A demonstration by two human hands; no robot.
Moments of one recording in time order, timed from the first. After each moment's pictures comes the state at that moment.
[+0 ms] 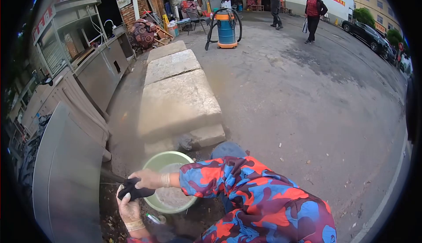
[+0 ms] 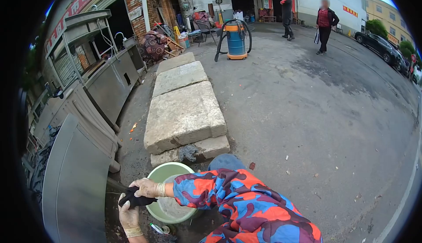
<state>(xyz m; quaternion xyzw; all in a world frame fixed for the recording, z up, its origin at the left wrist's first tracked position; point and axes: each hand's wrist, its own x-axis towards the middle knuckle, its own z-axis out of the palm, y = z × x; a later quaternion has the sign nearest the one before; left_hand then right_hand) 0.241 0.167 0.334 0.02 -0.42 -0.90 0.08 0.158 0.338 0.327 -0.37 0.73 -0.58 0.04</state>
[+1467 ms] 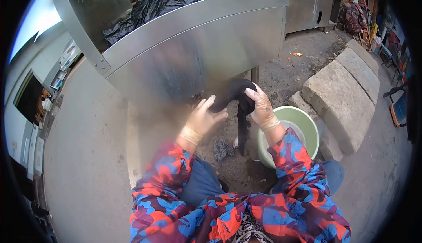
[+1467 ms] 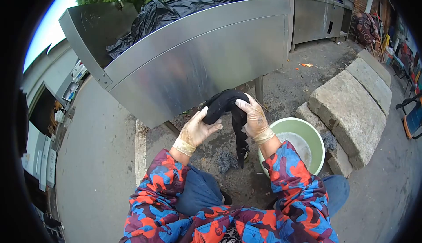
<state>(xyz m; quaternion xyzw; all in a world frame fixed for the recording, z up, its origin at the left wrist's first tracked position) 0.357 0.015 0.314 0.15 -0.73 -0.61 0.27 0.218 0.185 0.386 -0.30 0.29 -0.83 0.38</state>
